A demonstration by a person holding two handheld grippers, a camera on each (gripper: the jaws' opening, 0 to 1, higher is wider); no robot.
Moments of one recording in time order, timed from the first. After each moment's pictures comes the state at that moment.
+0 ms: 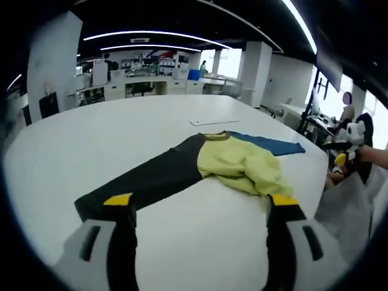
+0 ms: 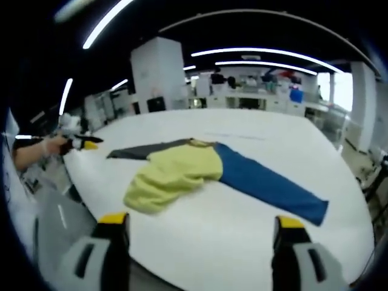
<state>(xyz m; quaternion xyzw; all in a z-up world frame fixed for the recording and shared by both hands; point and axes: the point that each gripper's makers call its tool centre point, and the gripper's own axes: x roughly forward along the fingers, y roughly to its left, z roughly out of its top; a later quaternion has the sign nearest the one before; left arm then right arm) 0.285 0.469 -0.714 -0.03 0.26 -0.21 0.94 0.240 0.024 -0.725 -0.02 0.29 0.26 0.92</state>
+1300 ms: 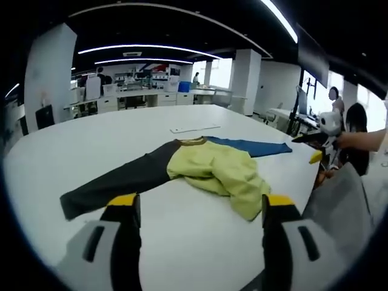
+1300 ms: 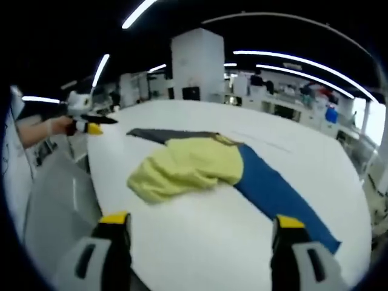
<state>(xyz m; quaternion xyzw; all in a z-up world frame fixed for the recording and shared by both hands) 0.238 0.406 -0.715 -0.01 0.21 -0.23 0.95 0.273 0.059 -0.751 -0.12 0.27 0.39 0.87</state>
